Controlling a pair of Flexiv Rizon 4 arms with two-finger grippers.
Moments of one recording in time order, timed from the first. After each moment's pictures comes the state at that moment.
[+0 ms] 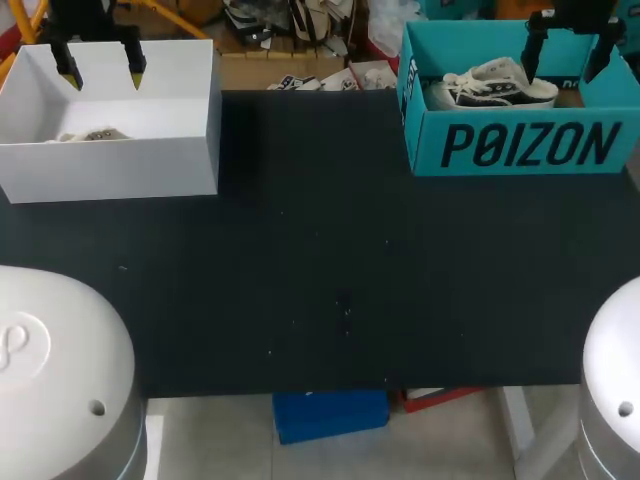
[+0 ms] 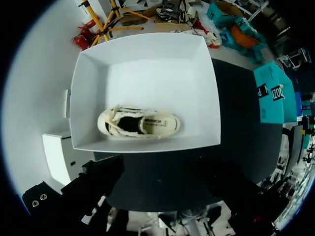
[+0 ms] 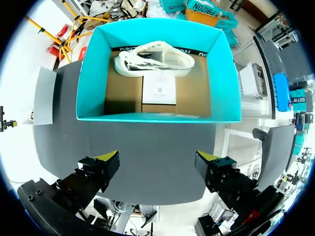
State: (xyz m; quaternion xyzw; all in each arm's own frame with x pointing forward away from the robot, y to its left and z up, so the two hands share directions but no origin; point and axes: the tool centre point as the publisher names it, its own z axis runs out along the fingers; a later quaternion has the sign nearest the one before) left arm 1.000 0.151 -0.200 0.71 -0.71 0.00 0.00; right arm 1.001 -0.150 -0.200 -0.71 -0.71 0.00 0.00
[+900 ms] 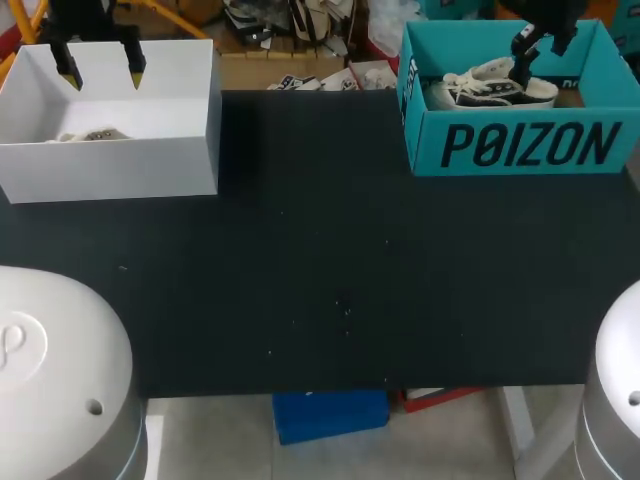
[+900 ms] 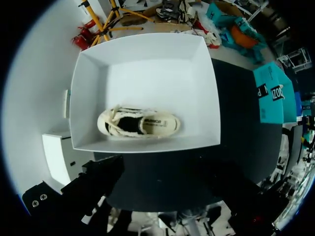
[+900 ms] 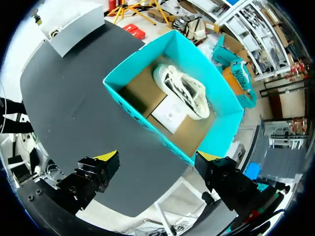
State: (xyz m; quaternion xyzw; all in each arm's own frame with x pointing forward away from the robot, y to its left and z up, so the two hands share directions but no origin) left arm 1.001 0.151 -0.200 0.71 -0.71 0.00 0.00; right arm 1.003 -0.122 -0.181 -0.39 -0.91 0.02 -0.14
